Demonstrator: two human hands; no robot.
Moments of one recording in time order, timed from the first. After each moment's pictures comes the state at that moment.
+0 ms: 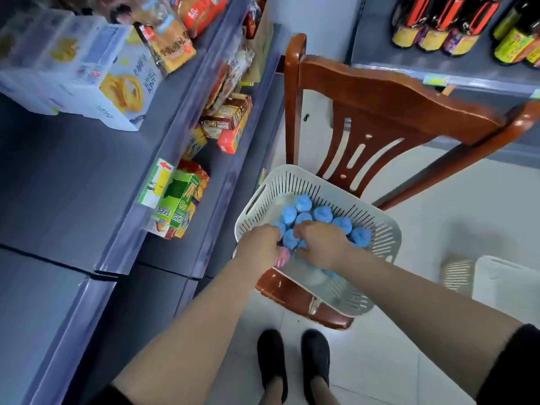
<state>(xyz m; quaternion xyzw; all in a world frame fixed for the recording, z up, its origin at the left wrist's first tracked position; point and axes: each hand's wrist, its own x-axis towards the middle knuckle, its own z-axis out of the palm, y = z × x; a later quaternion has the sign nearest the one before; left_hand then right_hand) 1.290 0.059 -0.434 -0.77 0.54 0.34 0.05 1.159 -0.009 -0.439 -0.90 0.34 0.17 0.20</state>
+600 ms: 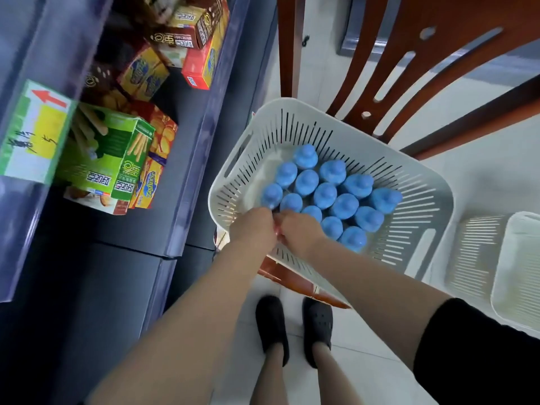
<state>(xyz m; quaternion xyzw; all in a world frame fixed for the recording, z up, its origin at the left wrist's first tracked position) 1.292 0.042 -0.580 -0.79 0.47 0.36 0.12 1.192 0.004 -0.617 -0.86 0.36 0.19 0.31</state>
